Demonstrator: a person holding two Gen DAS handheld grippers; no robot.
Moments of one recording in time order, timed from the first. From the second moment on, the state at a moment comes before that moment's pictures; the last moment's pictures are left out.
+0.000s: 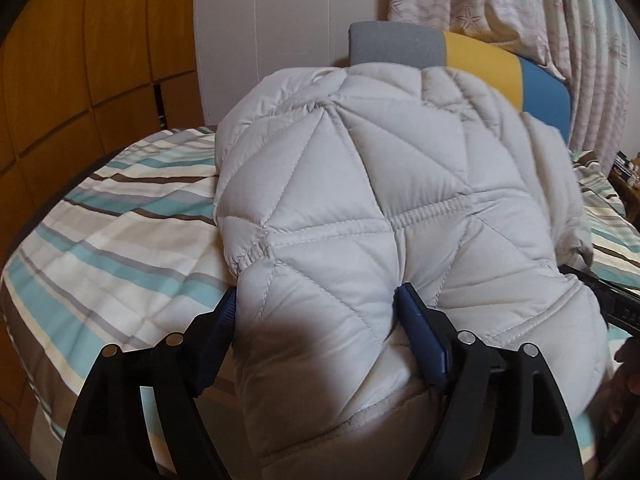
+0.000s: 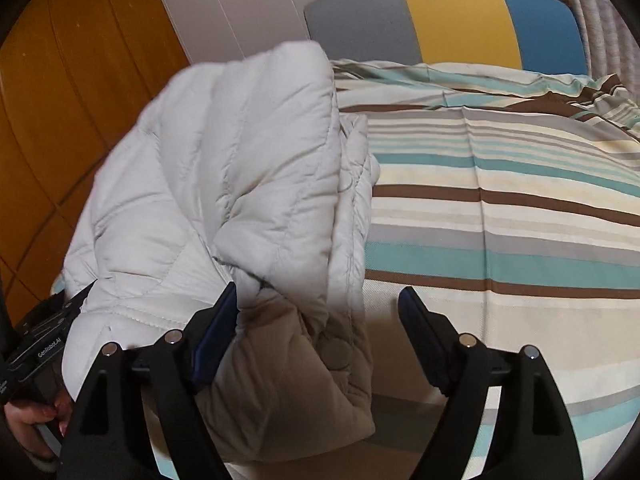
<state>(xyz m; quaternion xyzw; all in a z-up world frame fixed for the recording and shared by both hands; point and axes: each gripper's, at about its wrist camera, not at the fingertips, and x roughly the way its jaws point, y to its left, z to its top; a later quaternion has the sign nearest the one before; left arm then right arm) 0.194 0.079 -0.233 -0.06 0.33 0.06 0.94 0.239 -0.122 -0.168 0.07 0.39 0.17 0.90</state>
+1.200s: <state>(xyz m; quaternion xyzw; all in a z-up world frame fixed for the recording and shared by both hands) 0.142 0.067 -0.232 -0.12 0.36 0.11 0.92 0.183 -0.125 -0.156 0.07 0.38 0.10 0.92</state>
